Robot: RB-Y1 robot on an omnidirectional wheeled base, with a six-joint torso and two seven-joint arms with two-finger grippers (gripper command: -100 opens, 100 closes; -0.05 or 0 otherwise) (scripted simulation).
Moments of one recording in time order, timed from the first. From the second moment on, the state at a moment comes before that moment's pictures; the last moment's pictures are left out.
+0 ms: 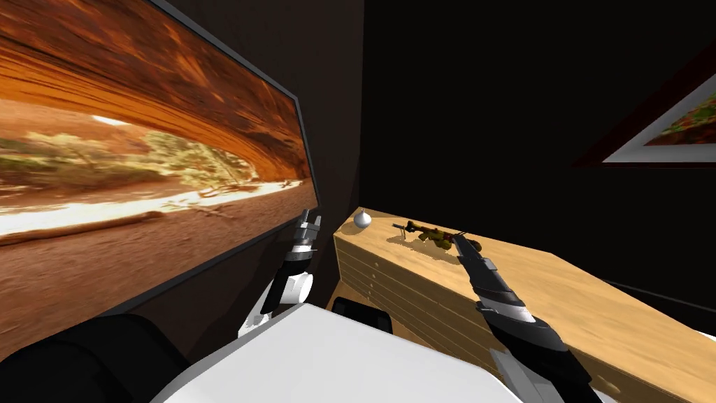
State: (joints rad) left arm 0.51 0.01 0.03 -2.24 0.09 -0.44 0.13; right arm 0.60 -0.35 -0.18 -2.22 0.06 -0.53 0.20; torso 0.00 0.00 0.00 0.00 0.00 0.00
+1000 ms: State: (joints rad) left arm 0.51 0.01 0.03 -2.24 0.09 -0.44 0.13; right arm 0.68 -0.59 -0.25 -2.13 0.24 -0.55 0.31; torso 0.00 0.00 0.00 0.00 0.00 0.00
